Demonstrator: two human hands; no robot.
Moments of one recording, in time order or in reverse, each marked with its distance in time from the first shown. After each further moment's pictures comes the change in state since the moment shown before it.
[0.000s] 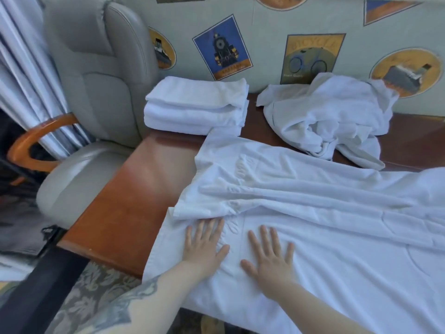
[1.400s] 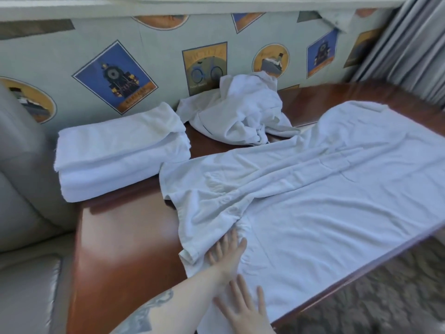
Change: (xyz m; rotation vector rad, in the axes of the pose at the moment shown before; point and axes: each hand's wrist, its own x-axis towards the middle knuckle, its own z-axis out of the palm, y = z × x) left_hand 0.066 -0.034 -0.063 -0.074 -0.399 0.484; right_hand -0.005 -0.242 0.000 -0.085 0.577 0.396
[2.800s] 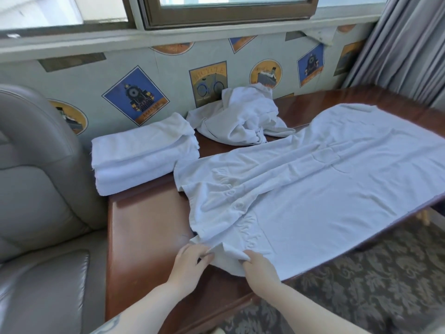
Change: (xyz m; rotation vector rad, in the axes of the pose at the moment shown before) left_hand -0.117 -0.104 -0.016 -0.164 0.423 0.341; right_hand 0.013 0.002 -0.057 0.817 -0.435 0.506
